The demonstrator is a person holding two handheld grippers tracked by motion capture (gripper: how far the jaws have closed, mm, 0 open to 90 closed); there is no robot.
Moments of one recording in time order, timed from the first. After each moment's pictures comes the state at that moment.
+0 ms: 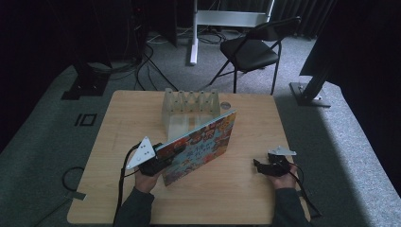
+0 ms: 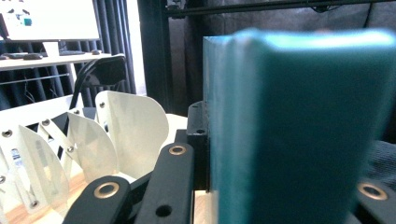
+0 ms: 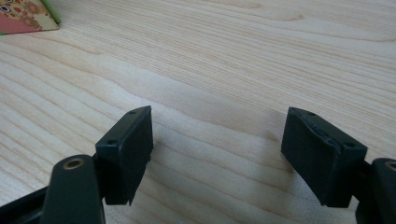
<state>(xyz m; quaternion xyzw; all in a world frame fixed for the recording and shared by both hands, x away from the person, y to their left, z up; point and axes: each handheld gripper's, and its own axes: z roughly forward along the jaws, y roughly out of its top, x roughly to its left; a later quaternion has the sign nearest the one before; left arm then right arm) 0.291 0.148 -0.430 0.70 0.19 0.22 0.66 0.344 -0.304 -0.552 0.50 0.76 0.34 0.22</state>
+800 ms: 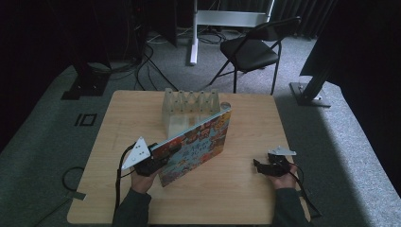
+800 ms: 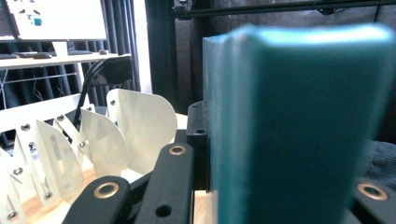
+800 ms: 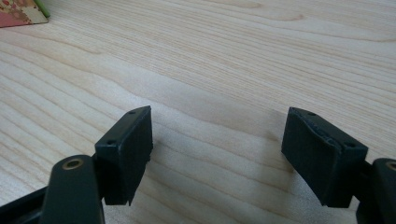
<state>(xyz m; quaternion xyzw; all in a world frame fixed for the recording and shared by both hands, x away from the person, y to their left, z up) 0.289 0.159 -0.431 0.69 0.20 0.22 0.66 0.344 -0.304 -0.552 0.50 0.76 0.35 0.22</state>
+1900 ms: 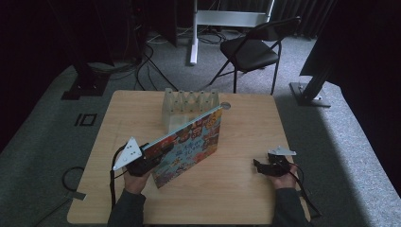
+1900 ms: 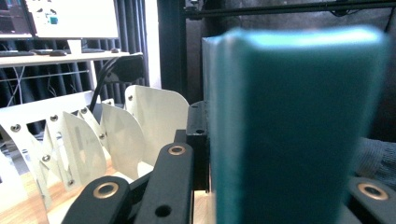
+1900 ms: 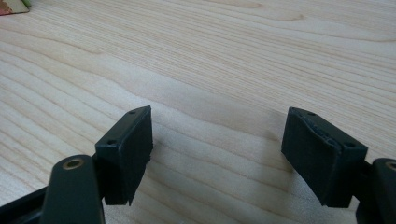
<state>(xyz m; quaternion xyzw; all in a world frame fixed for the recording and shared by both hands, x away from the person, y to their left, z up) 0.287 0.179 -0.430 0.69 0.22 0.23 0.65 0.344 -0.304 -0.552 0.50 0.76 0.35 0.22</state>
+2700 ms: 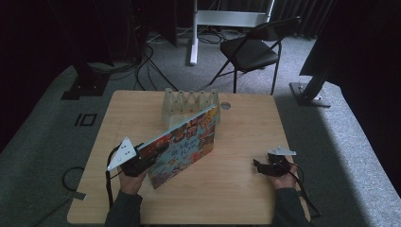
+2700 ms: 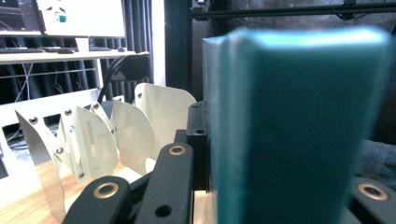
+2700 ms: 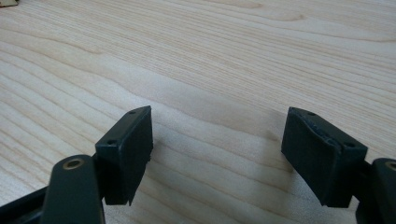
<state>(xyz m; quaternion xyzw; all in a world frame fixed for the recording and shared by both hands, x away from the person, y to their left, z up) 0.286 0.191 -0.431 0.68 0.23 0.23 0.66 0.344 -0.304 -0.552 0.50 0.76 0.35 0.22</state>
